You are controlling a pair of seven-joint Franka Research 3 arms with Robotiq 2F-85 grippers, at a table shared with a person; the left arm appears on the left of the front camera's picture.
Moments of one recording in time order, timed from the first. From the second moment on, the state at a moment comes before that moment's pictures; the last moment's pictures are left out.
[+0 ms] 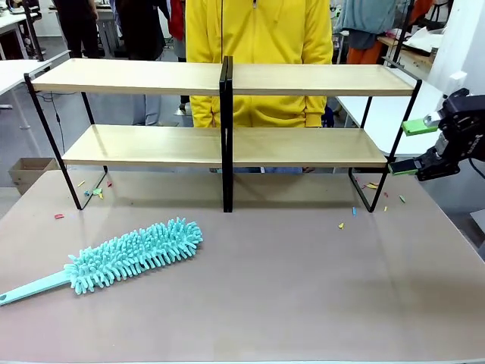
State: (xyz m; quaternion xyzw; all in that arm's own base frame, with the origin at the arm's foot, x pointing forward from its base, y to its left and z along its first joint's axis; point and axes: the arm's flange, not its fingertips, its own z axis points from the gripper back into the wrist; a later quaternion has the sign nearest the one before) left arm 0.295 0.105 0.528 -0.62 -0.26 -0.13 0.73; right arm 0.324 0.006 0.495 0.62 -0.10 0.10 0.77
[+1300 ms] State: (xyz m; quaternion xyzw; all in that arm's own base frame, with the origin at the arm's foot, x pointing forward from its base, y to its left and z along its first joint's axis) left arm 0.297 0.107 0.530 -0.62 -0.25 -0.12 0.73; right arm 0.324 0.006 0.495 0.62 -0.10 0.10 0.77
